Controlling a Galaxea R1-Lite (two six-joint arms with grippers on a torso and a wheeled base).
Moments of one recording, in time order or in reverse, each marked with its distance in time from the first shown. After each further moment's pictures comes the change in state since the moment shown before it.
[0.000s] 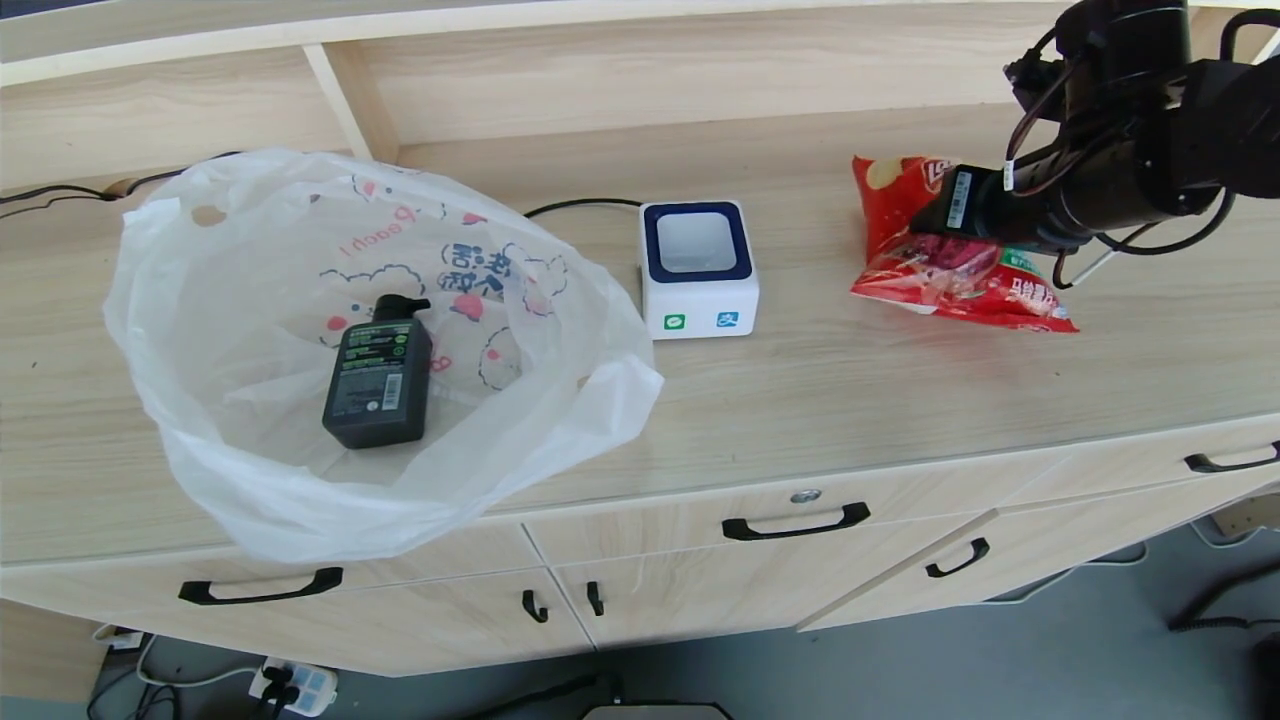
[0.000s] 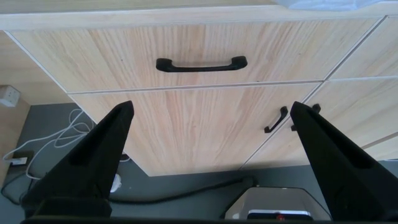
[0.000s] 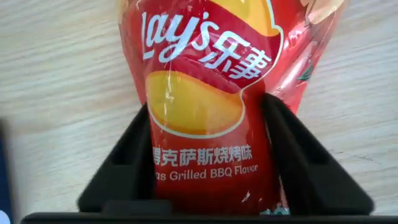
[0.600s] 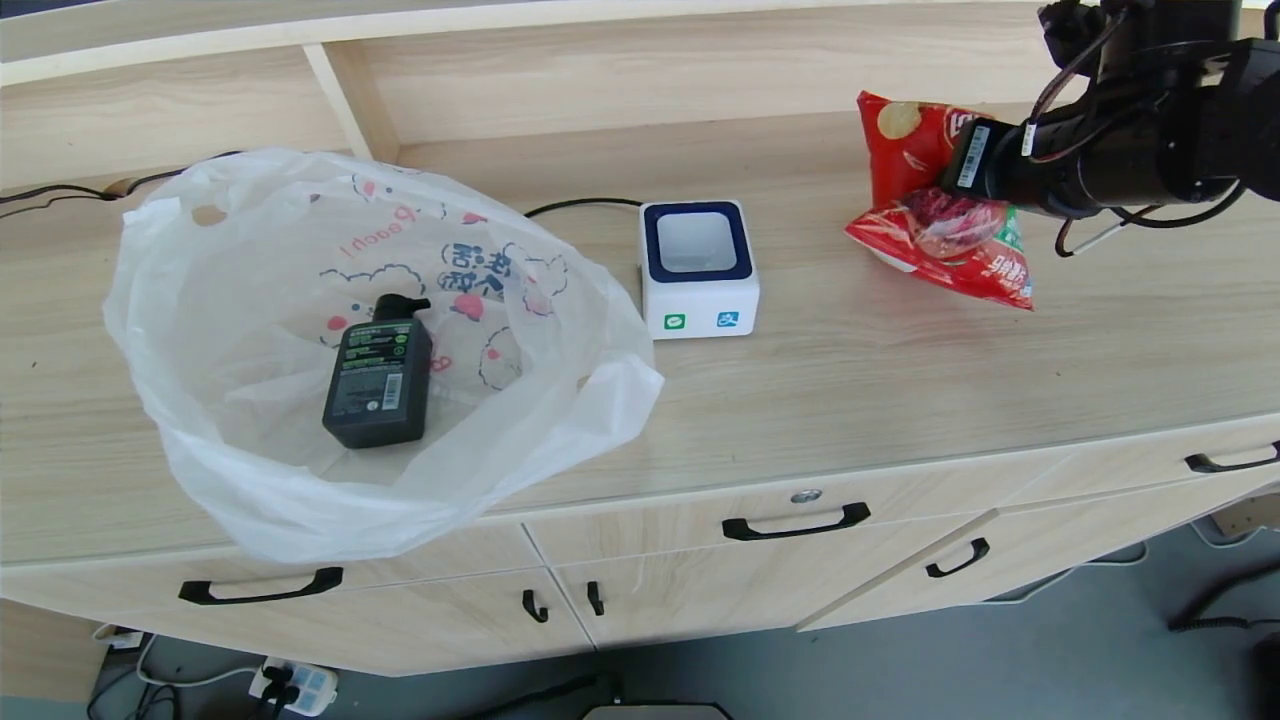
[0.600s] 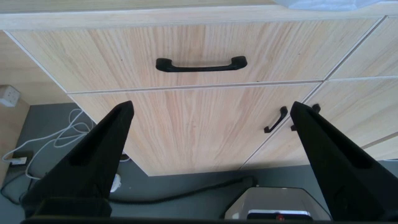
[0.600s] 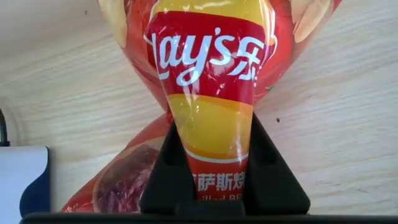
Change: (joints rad) left arm 0.000 0.000 0.000 0.000 -0.001 -0.001; right arm 0.005 -0.057 0.089 -0.217 -0.010 -0.019
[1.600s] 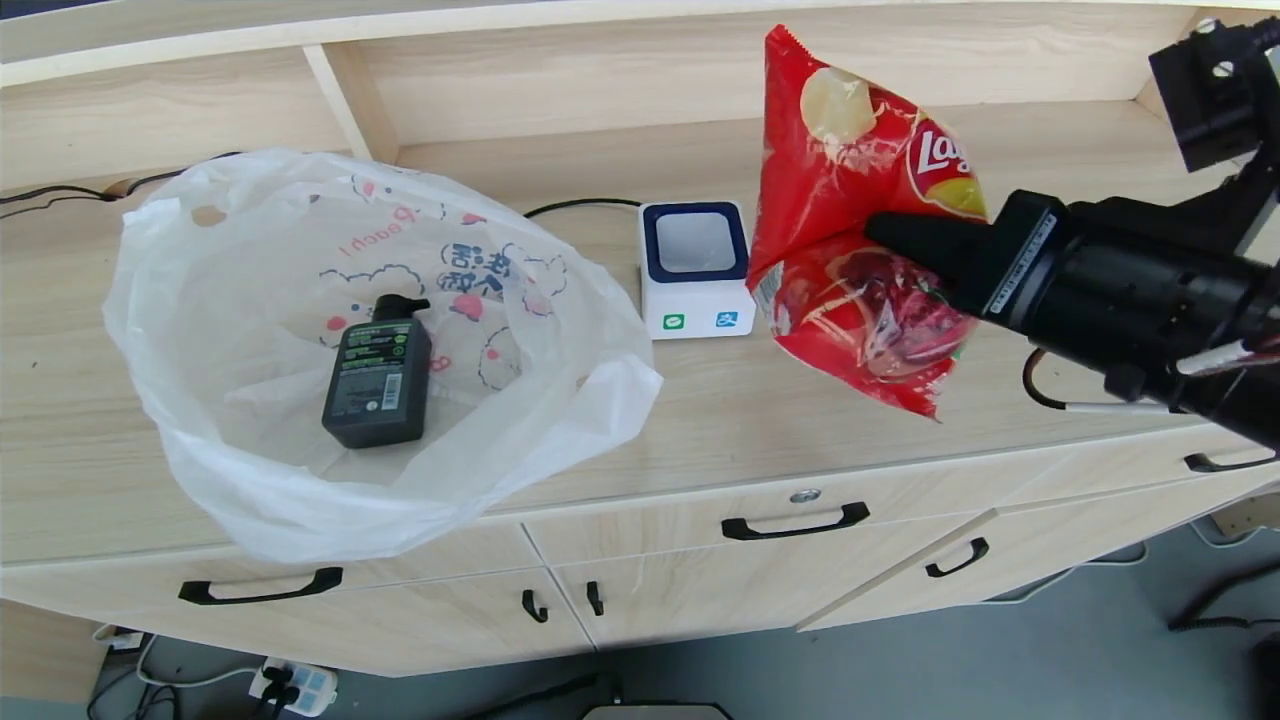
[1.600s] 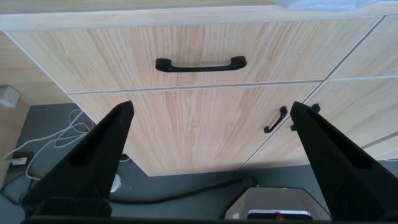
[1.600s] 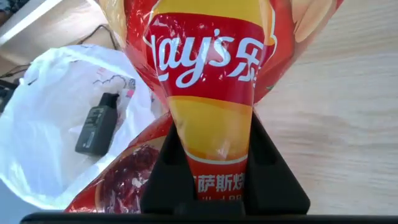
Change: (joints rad) left arm 0.000 0.000 0.000 0.000 0.000 0.001; right arm 0.388 -0.473 0.996 -0.838 0.147 0.108
